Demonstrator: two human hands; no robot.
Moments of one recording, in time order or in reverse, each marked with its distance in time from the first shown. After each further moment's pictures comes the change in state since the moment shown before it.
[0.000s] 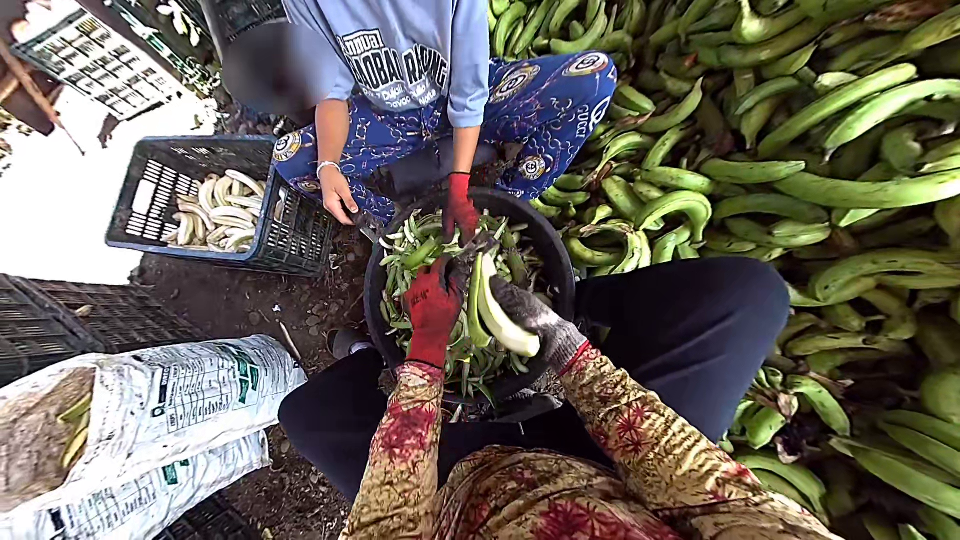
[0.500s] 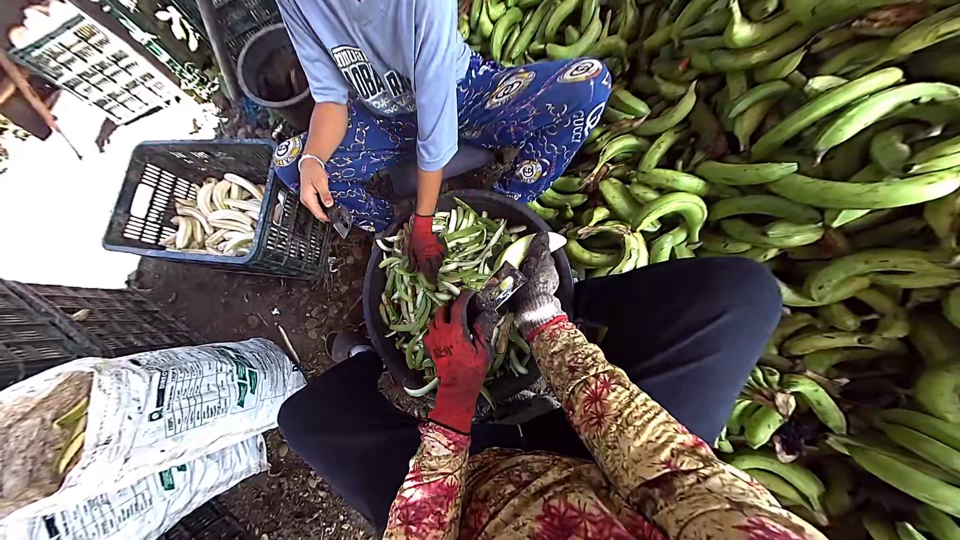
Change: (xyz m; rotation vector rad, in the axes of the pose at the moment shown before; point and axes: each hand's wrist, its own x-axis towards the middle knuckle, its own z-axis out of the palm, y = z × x) left_hand -0.077 0.020 0.024 -0.068 0.232 0.057; right_hand 0.028 -0.017 0.014 0.132 0.668 -0.181
